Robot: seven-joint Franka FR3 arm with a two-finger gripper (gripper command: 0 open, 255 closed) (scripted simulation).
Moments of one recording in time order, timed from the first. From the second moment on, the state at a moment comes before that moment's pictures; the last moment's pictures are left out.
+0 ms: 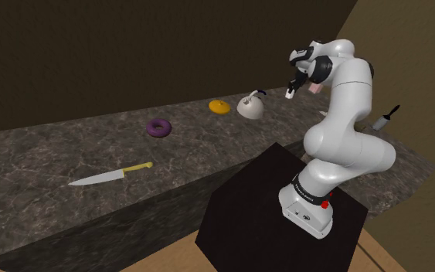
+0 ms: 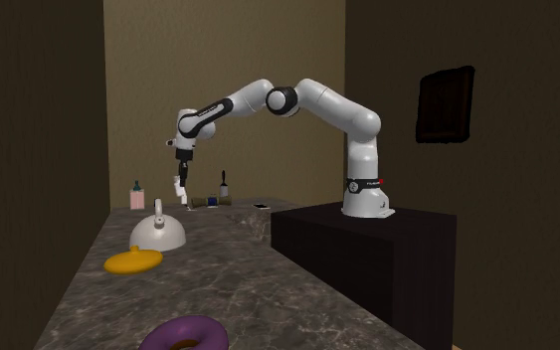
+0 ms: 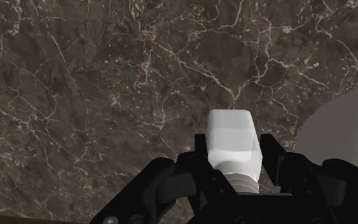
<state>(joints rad) -0.92 0.98 -0.15 -1.04 0.11 2.15 -0.77</state>
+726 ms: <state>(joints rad) -0.93 1.07 -0.14 -1.02 0.12 2.23 -0.77</state>
